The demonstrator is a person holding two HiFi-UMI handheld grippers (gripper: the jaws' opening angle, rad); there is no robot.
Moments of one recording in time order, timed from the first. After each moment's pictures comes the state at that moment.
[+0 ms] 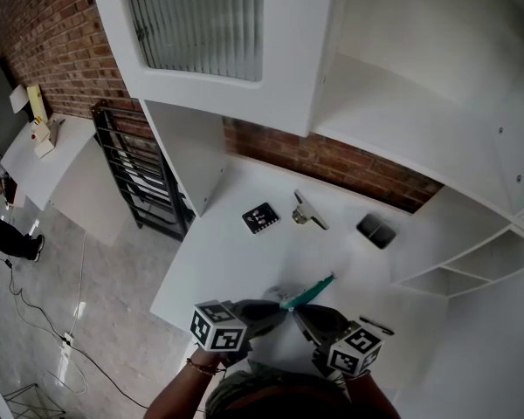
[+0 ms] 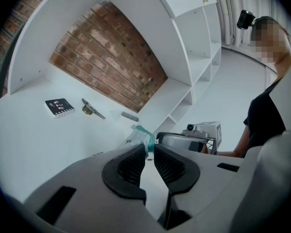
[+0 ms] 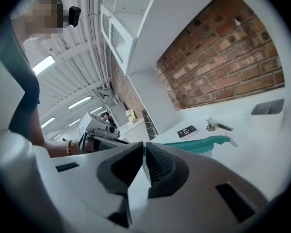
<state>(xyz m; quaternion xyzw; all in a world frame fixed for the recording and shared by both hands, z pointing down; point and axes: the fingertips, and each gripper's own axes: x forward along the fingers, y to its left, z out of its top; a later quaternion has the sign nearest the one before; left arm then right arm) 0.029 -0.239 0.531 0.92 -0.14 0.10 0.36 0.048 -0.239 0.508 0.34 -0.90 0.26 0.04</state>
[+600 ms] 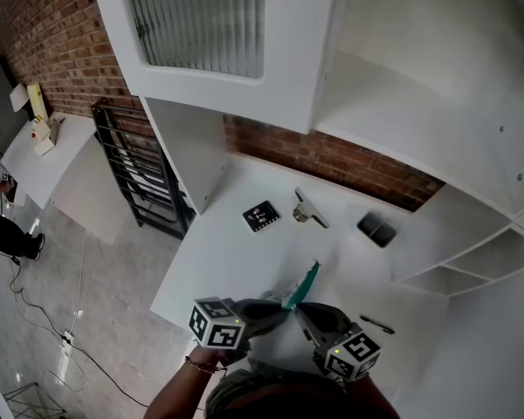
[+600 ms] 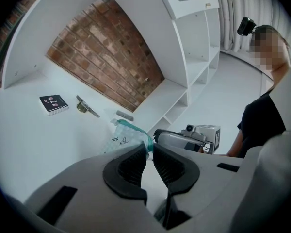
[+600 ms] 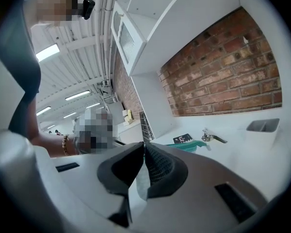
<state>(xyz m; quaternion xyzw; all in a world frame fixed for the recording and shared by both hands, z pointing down) 0.031 -0.236 0.520 0.92 -0.11 0.09 0.37 0.051 -0.240 0.501 0.37 -0.90 0.20 0.05</state>
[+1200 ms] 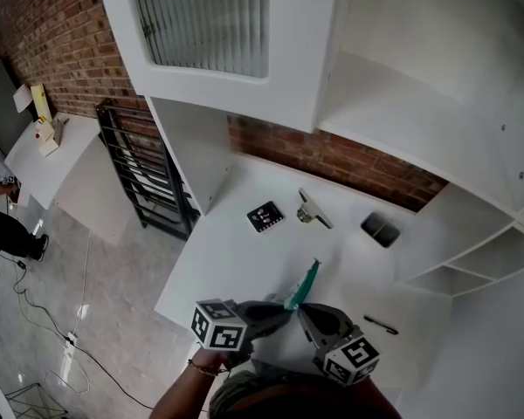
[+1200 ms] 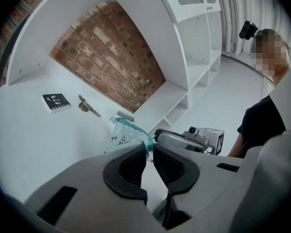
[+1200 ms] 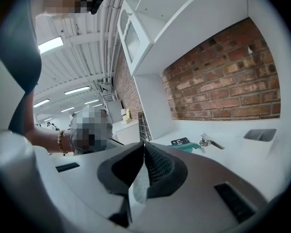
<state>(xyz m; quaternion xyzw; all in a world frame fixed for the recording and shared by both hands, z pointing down) 0.026 -0.233 0.519 0.91 -0.12 0.08 0.38 0.043 -0.238 0.494 0.39 -0.90 0.16 0.07</state>
